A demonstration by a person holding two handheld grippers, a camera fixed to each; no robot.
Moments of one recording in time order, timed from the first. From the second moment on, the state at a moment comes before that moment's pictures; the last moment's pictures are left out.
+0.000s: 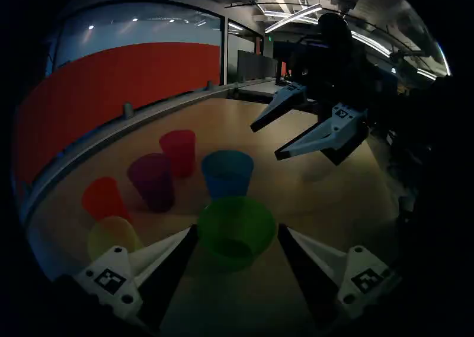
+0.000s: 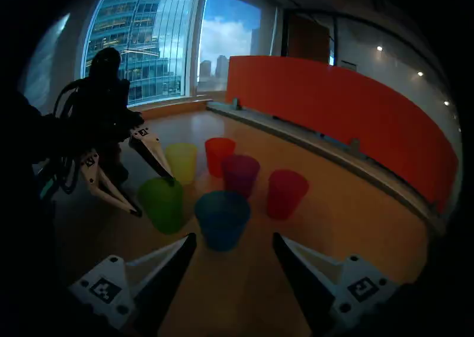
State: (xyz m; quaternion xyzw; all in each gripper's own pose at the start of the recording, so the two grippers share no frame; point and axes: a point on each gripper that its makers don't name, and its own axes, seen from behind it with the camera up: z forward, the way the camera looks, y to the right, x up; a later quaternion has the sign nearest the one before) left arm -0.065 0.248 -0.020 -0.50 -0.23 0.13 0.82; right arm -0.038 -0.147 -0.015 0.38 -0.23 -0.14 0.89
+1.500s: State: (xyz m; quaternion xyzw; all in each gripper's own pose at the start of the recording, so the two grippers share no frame) left arm -0.038 0.243 -0.010 -0.49 -0.21 0.12 0.84; right arm -0.049 -0.170 -0.006 0.39 -0.23 -0.13 0.88
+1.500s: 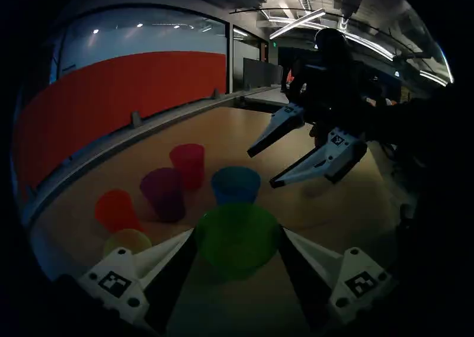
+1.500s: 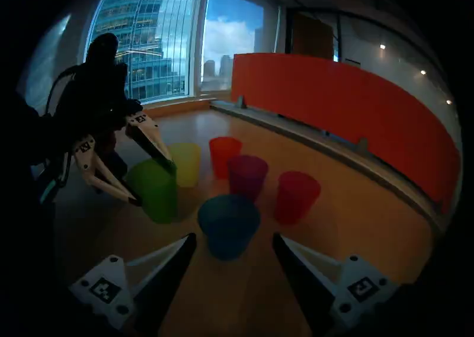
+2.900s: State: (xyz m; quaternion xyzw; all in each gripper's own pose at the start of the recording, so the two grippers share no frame) left arm -0.001 0.199 -0.003 -0.45 -0.17 0.10 0.87; right arm -0.085 -0.208 0.019 0.40 -0.26 -0.14 0.87
